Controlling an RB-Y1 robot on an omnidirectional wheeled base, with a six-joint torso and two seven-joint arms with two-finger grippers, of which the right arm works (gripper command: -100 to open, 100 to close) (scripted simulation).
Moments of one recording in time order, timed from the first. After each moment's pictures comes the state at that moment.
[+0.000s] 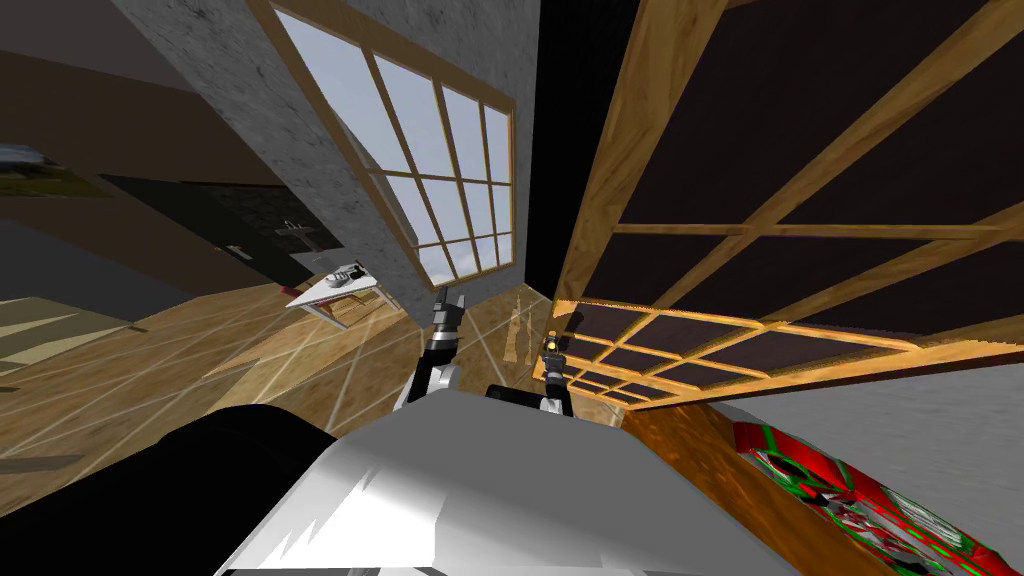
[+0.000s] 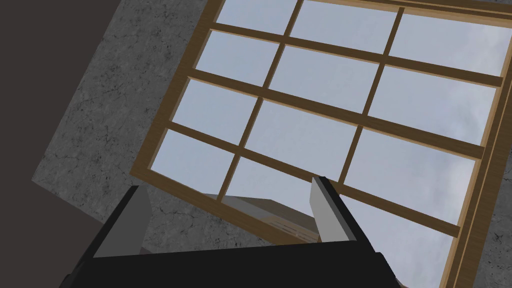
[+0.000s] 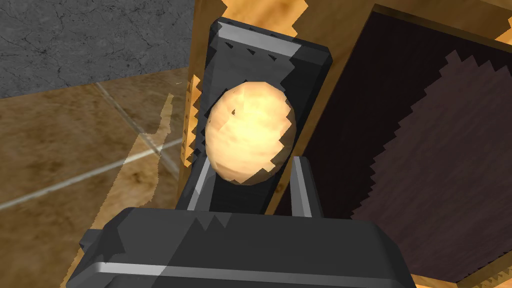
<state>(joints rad) -0.01 -0.01 0.39 -0.75 -0.61 -0.87 -0.96</state>
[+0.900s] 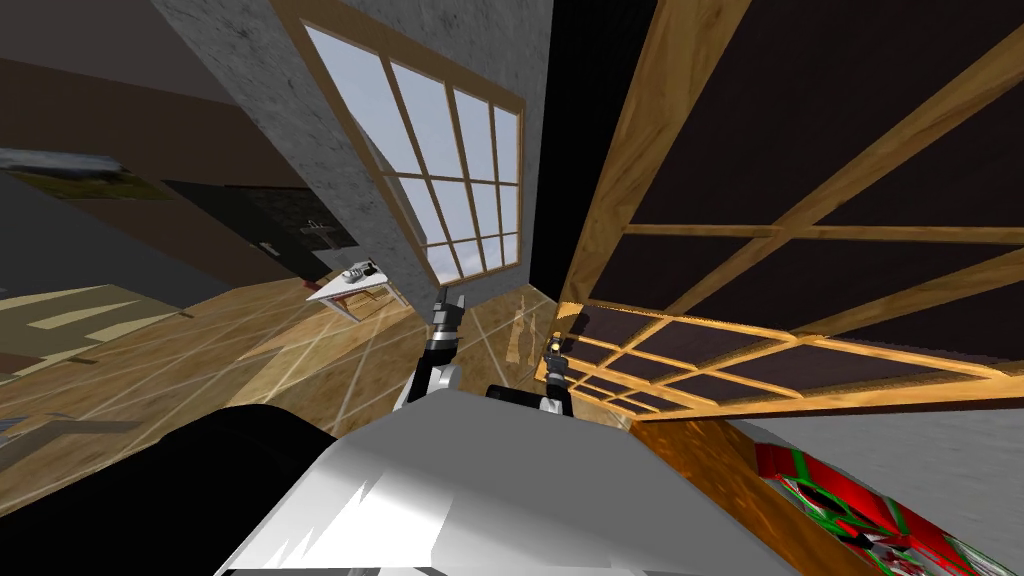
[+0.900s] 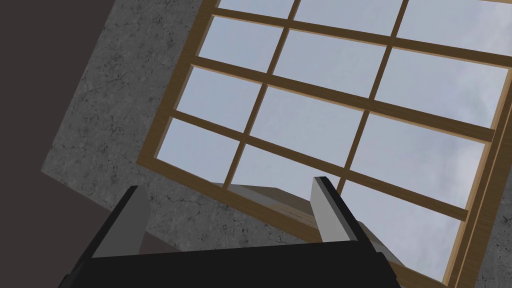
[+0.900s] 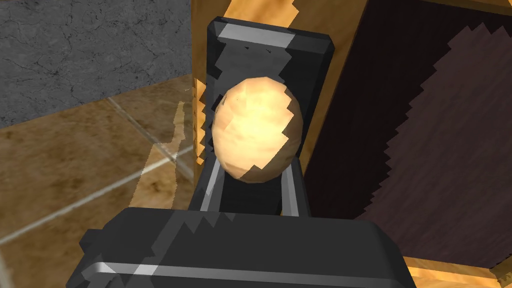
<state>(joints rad) 0.00 0.01 0.36 -0.75 -0.65 -0.89 -1.03</state>
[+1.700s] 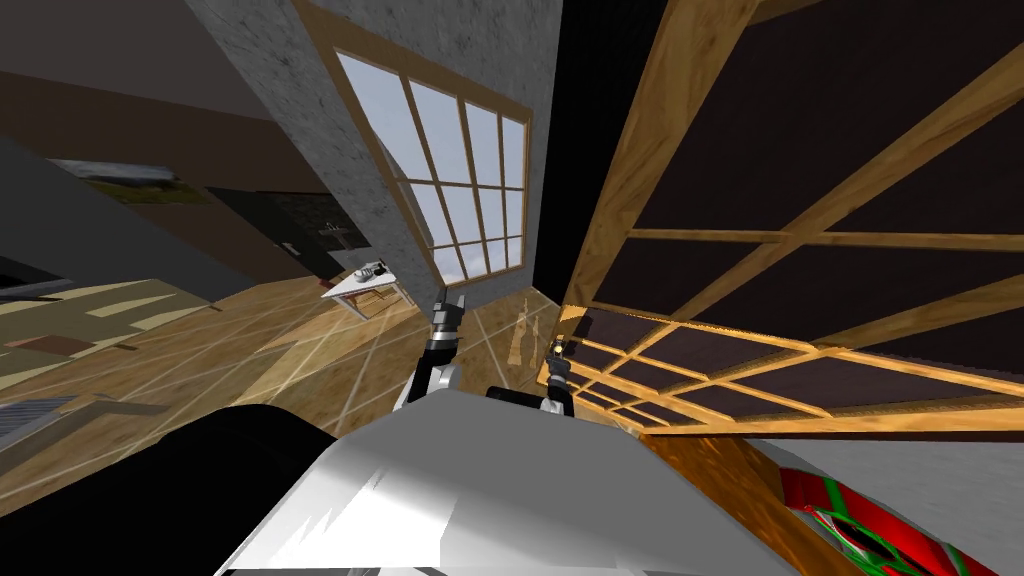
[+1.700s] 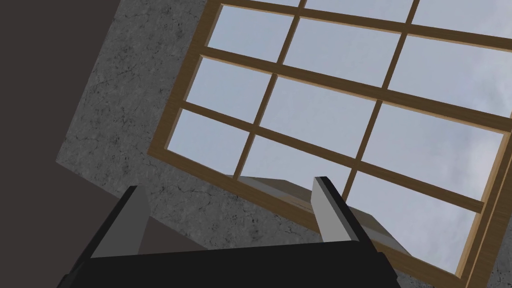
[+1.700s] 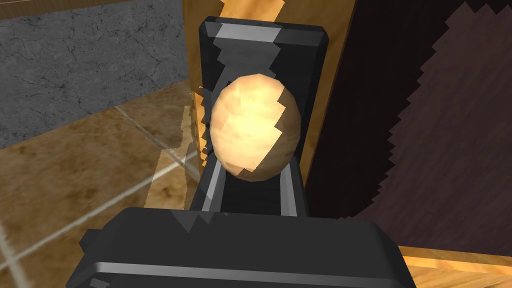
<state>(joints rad) 0.00 0.01 0.34 -0.73 -0.69 -0.89 -1.08</state>
